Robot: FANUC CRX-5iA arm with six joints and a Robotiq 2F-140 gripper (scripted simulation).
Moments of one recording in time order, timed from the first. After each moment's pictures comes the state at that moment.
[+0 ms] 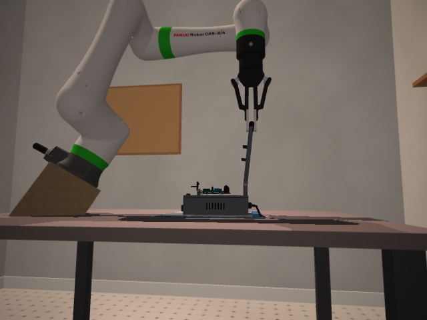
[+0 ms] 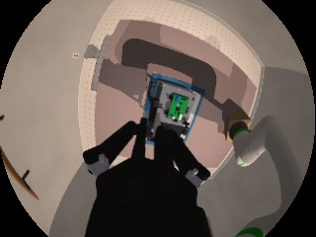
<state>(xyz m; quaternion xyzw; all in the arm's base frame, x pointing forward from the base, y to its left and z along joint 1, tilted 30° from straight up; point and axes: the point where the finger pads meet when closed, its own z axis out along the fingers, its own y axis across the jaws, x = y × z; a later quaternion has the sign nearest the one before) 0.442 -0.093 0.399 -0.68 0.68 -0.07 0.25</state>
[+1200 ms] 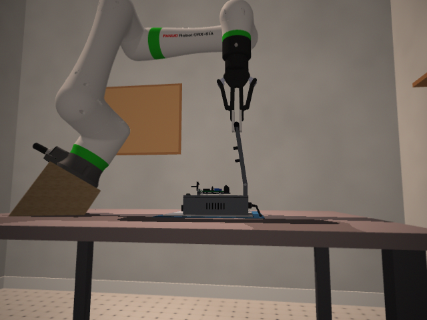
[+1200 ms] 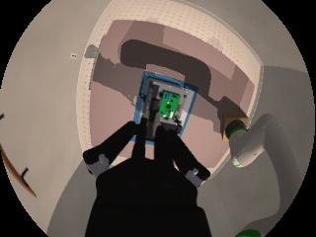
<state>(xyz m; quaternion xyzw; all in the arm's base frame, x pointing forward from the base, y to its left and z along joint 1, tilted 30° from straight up) 0.402 -0.091 0.379 -0.68 0.68 -0.07 0.25</state>
